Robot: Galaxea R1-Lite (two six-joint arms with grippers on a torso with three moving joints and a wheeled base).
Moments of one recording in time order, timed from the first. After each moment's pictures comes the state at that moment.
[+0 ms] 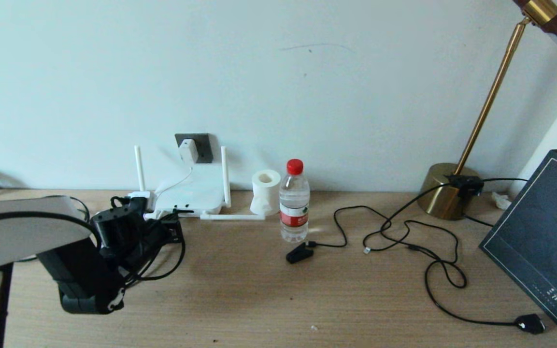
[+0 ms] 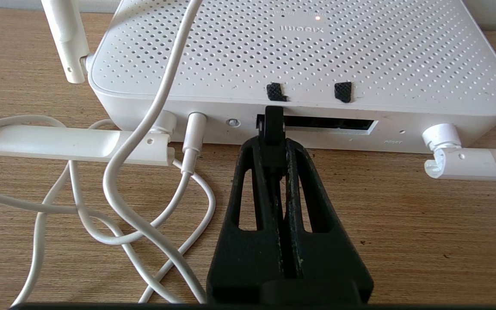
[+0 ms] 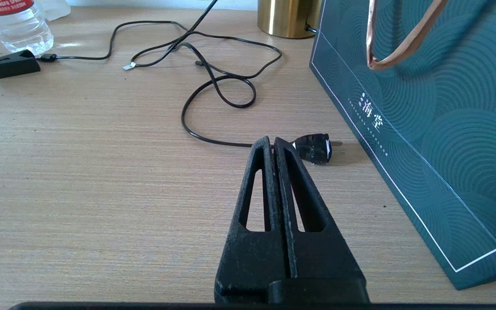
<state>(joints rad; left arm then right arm) -0.05 2.29 -0.73 -1.43 0.02 0.03 -0.01 0.00 -0.02 0.04 0.00 0.00</state>
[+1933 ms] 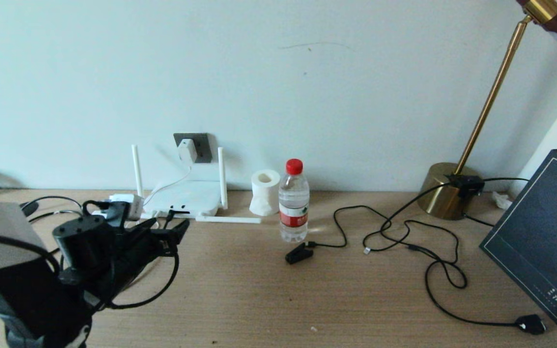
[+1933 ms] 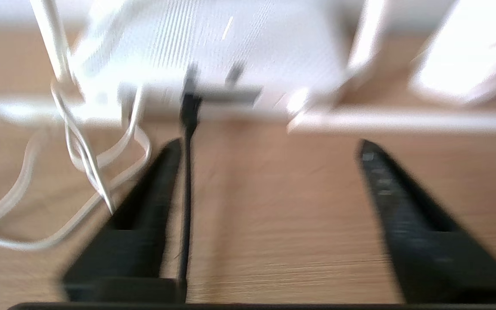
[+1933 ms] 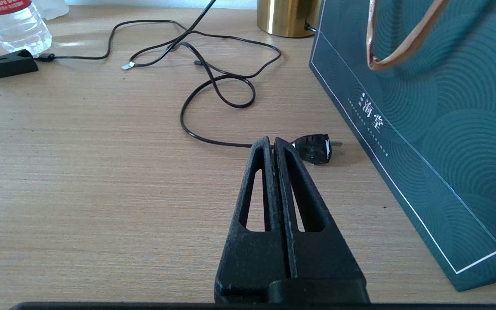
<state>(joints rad) -0.13 2.01 -0.39 -1.52 0.01 0.03 -0.01 0.00 -0.02 0.04 0.00 0.00</state>
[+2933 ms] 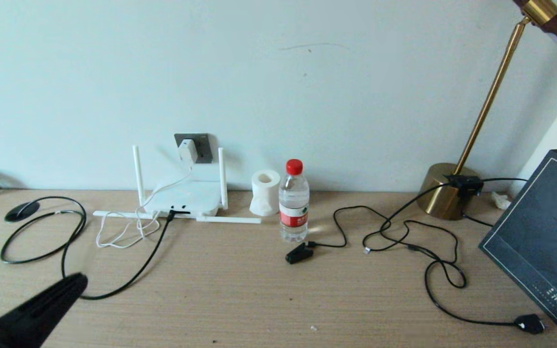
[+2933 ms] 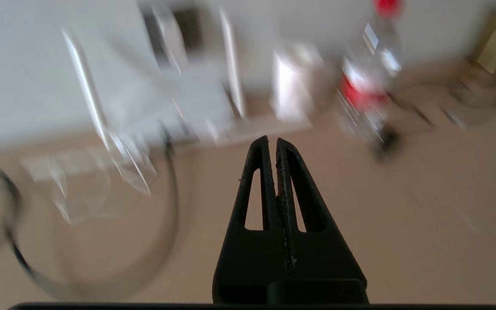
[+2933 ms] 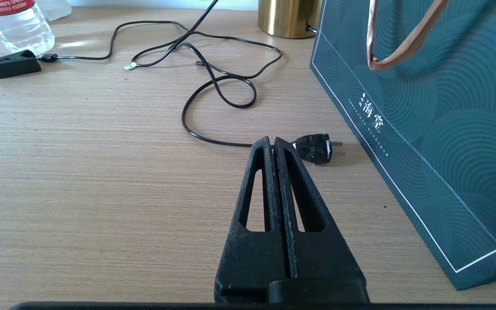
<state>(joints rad) -0.43 0.83 -0.05 -0.83 0.16 0.12 -0.01 0.00 -0.02 0.04 0.00 0.00</state>
